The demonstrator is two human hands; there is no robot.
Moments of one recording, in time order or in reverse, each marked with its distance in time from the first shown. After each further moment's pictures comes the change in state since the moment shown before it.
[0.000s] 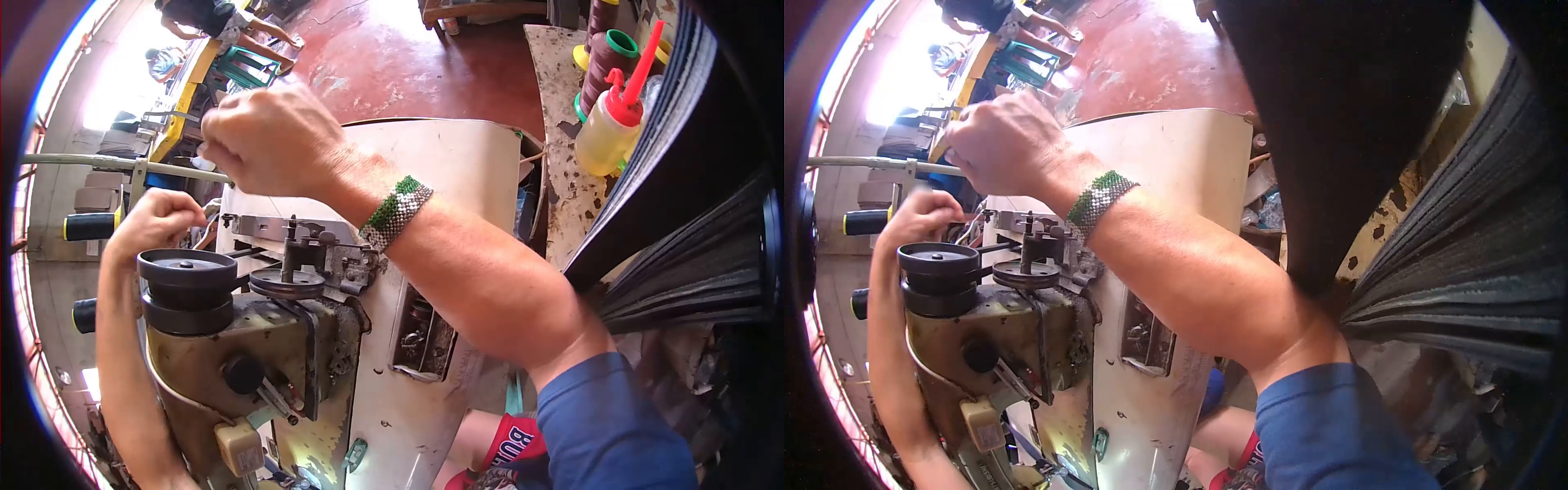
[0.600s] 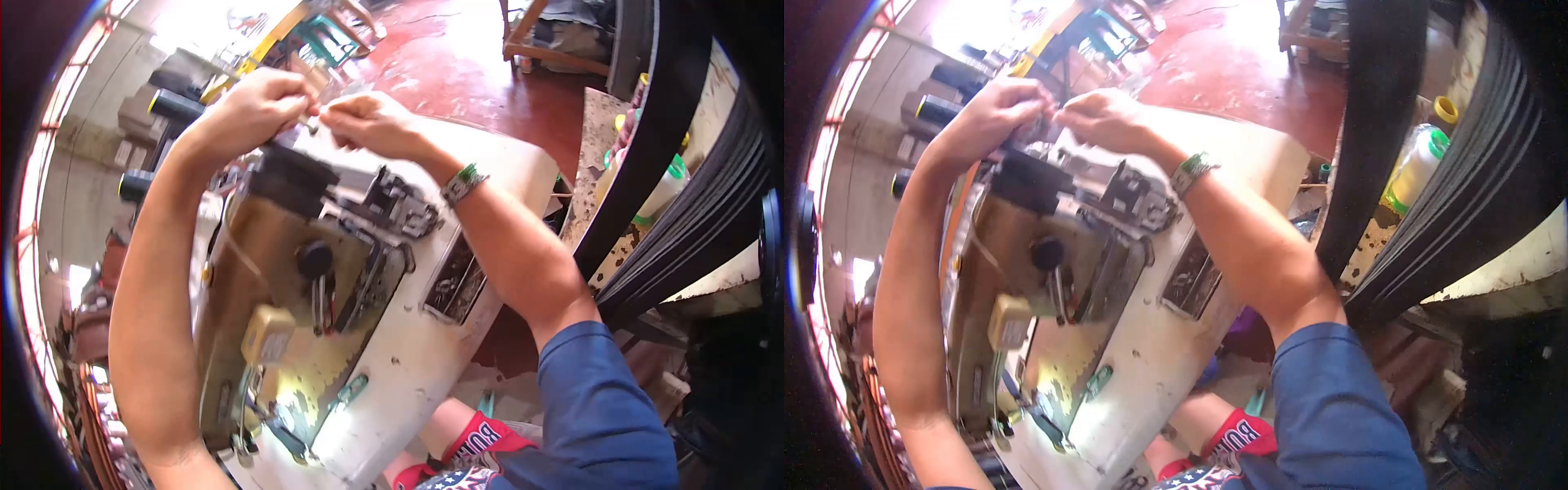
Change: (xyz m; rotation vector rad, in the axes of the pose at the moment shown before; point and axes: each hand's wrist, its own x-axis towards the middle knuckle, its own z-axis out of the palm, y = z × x) left_hand -0.062 0.076 0.026 0.026 0.327 0.369; right_hand -0.004 -0.007 0.021 0.738 -0.487 0.368
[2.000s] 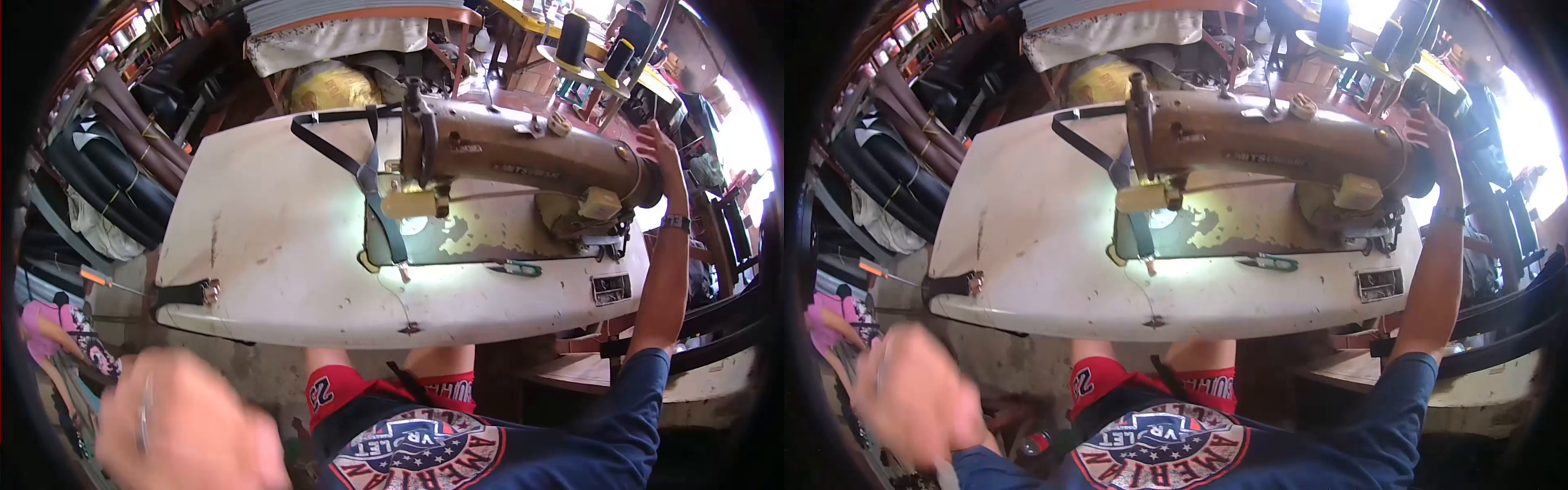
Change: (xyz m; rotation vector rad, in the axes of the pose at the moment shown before) left_hand -0.608 0.209 0.170 -0.030 1.046 -0.327; right_hand 0.098 -0.091 0.029 -0.417 -0.196 0.232
